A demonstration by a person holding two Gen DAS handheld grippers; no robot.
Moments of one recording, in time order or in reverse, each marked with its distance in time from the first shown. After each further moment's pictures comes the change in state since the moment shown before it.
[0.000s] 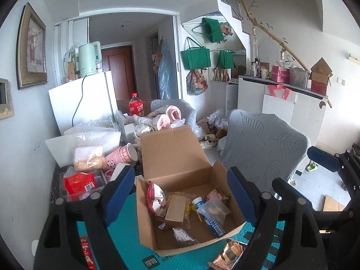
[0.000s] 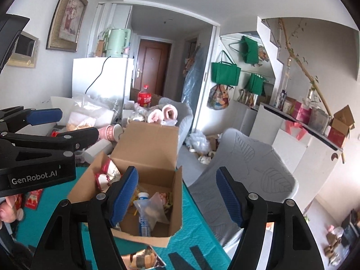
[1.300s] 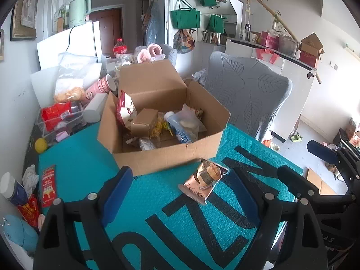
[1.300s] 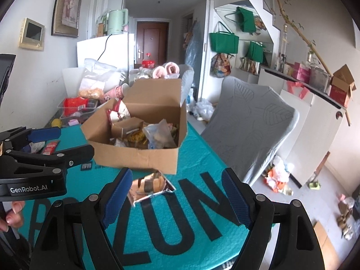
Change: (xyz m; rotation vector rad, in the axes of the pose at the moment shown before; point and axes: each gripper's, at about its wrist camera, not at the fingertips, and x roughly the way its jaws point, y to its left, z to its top) left arm -0.004 -0.041 -0.163 -0.048 0.268 -0.108; right arm -0.040 -0.010 -0.151 0.104 0.188 0.064
